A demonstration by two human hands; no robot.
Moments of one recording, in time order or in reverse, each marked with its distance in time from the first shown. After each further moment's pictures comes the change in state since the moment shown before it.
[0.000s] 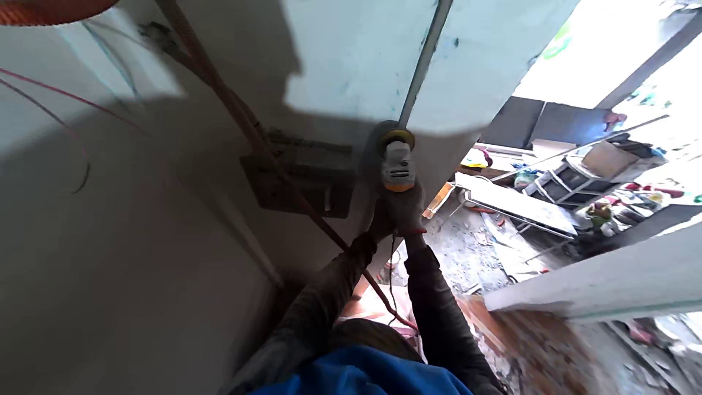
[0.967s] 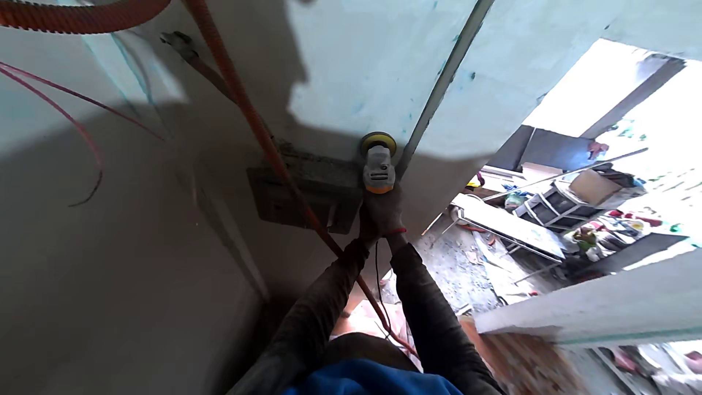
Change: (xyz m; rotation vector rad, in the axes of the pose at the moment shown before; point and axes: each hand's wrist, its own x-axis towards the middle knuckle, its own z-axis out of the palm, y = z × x) left_hand -0.025 0.110 -0.070 0.364 0.164 -0.104; right_hand 0.020 -0.030 0.059 -0.002 -0.053 -0.115
